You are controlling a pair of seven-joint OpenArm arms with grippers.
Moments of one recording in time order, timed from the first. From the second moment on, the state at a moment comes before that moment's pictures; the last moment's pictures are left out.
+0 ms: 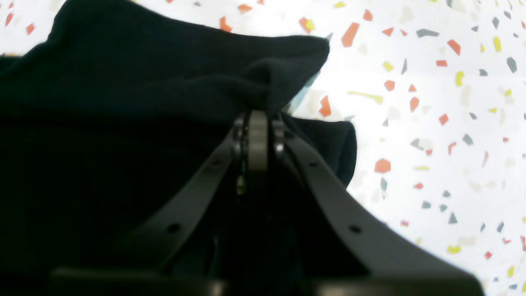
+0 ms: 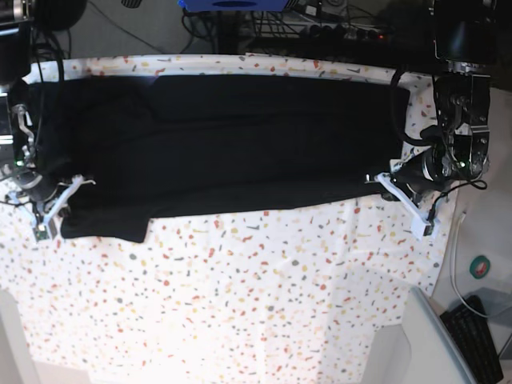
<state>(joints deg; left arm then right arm) 2.6 -24.3 -3.4 86.9 -31.3 -4.4 53.2 2.9 23.7 -1.7 65.0 13.5 14.8 -22.5</state>
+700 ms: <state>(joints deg) 9.9 -24.8 -7.8 87.6 -31.0 -4.3 53.0 -8.2 18.8 9.9 78.2 13.5 14.9 -33.9</state>
